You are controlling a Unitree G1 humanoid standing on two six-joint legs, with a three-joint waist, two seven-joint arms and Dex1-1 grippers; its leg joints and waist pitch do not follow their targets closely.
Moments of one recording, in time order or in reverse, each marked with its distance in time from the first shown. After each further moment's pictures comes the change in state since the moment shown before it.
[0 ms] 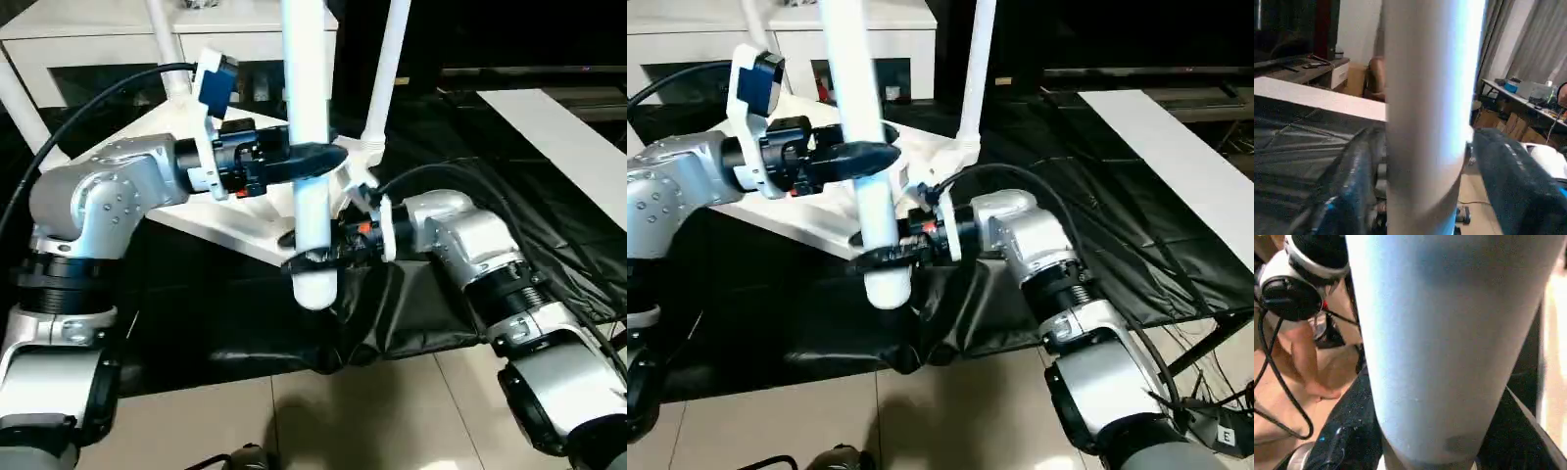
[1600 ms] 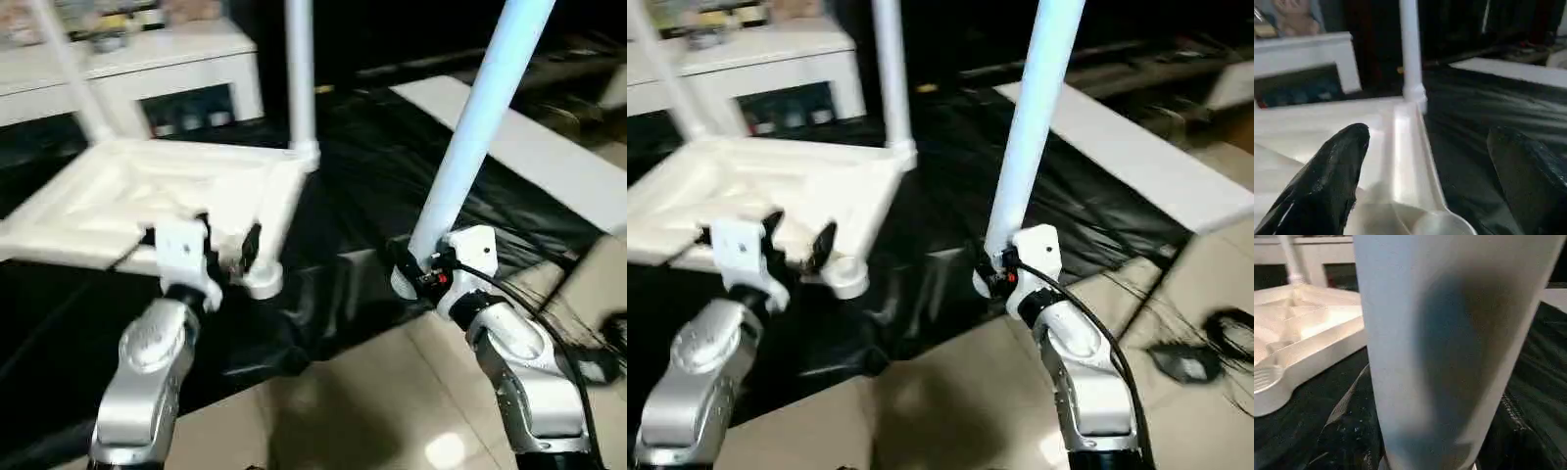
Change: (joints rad) left arm 0.772 -0.341 0.004 -0.339 0.603 -0.595 0.896; right arm 0.748 0.126 -0.267 -0.667 -0.248 -0.140 -1.015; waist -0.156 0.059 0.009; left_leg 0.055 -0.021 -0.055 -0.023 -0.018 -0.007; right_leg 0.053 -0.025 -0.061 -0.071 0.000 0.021
